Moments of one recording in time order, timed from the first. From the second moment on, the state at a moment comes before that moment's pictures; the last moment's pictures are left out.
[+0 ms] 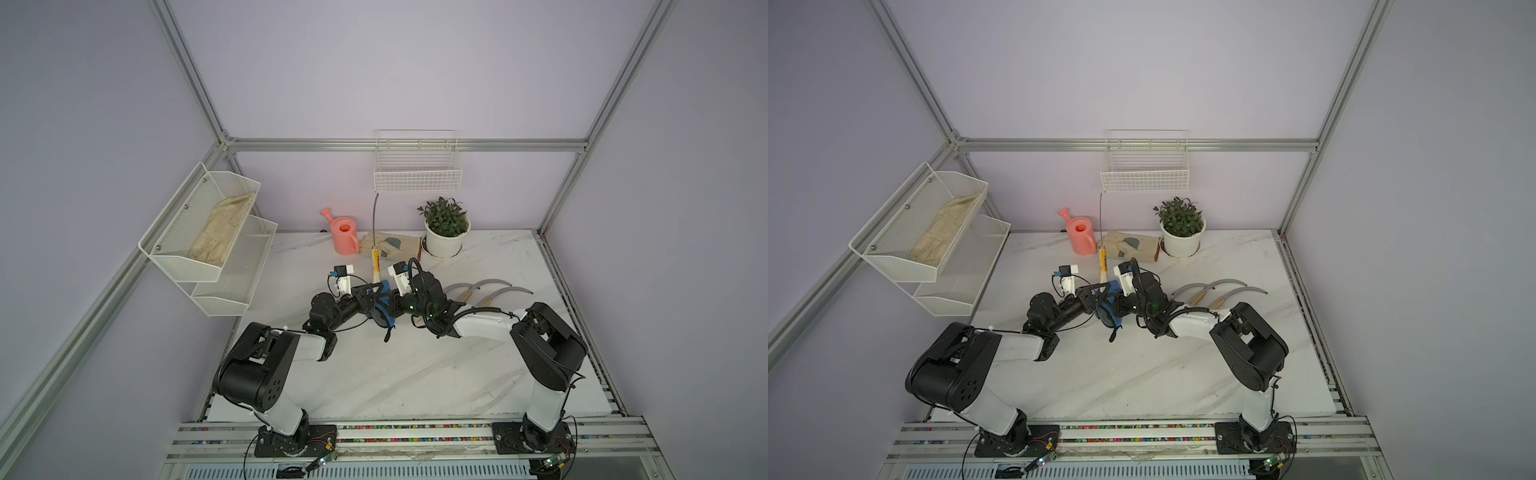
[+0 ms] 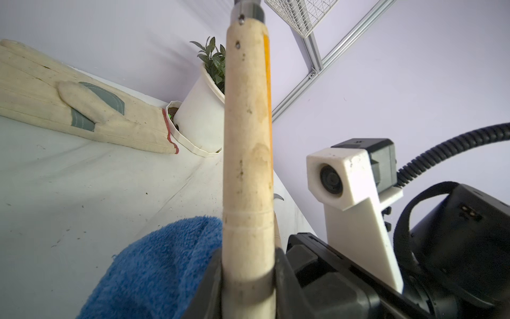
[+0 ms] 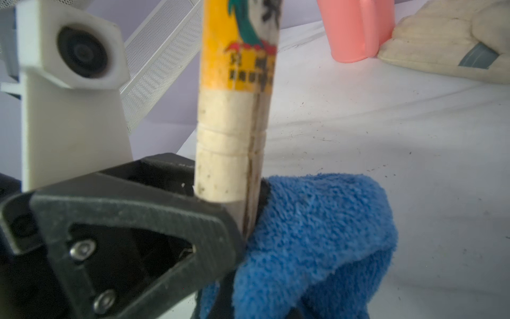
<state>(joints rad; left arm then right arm) -0.30 1.61 0.49 1.12 0.52 -0.75 0.75 1.83 1.05 0.43 -0.30 0.49</state>
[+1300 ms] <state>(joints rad) -0.28 1.52 0.49 1.05 0.47 -0.70 0.77 1.81 1.04 0.51 -0.34 0.52</state>
